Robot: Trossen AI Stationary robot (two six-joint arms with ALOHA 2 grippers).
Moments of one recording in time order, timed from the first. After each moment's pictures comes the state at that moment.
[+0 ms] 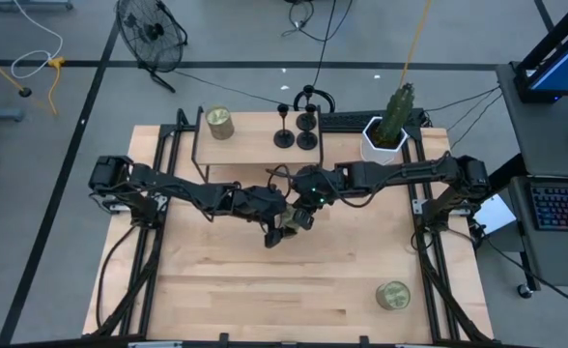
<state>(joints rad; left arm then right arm) -0.06 1.62 0.99 0.09 -0.01 -0.21 -0.01 1.64 1.37 -0.58 -0.04 0.47</state>
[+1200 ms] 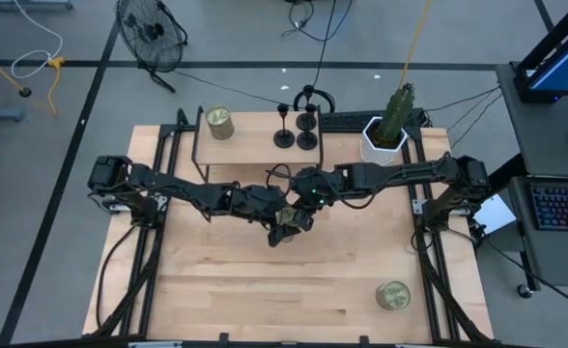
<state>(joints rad) -0.07 1.62 0.99 0.14 0.00 -0.40 0.00 1.64 1.37 -0.58 -0.03 0.47</state>
